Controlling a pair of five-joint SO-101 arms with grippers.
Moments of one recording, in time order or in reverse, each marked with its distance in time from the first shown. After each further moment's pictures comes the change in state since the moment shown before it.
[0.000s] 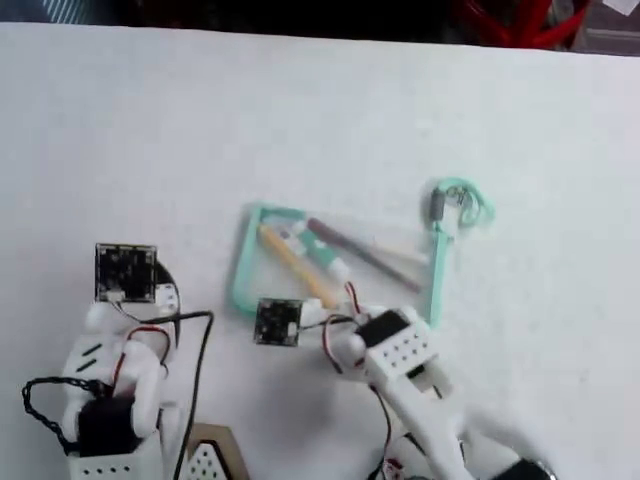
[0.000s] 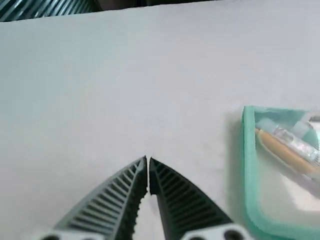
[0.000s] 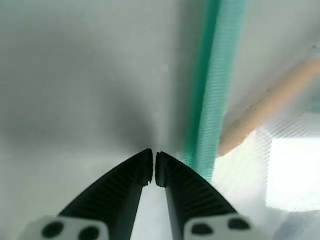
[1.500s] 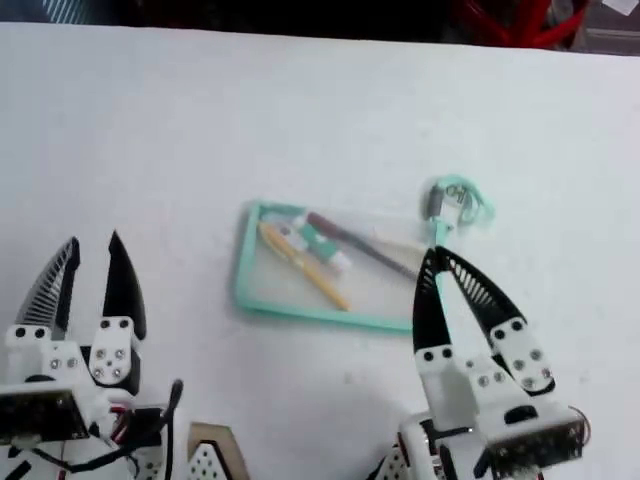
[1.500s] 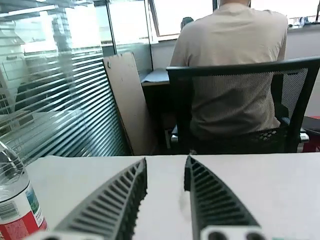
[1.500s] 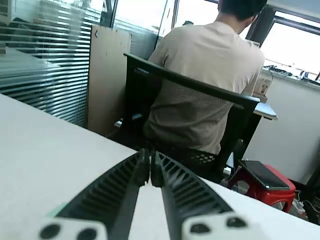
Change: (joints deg) left arm 0.1 -0.2 -35.6 5.5 1.2; right arm 18.1 -70.7 -26.5 16.1 -38.3
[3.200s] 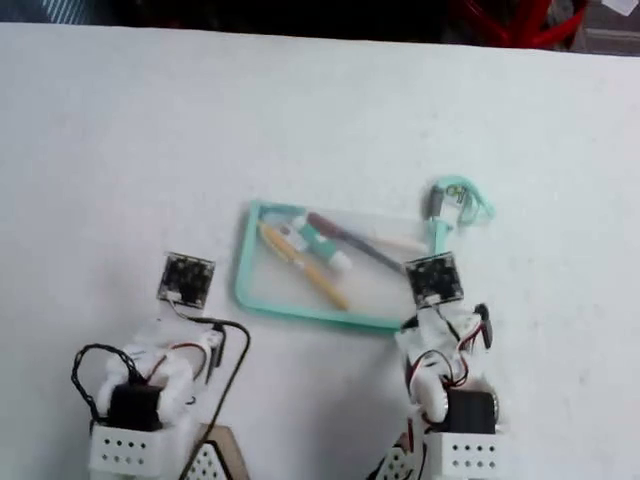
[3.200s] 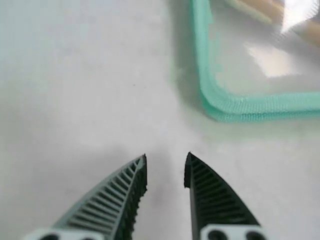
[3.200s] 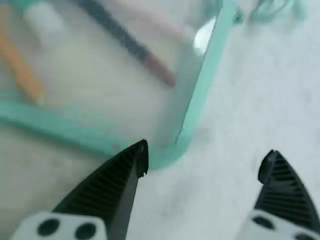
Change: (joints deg) left arm 11.1 1.0 49.8 5.6 0.0; right arm 14.9 0.7 53.6 5.5 4.3
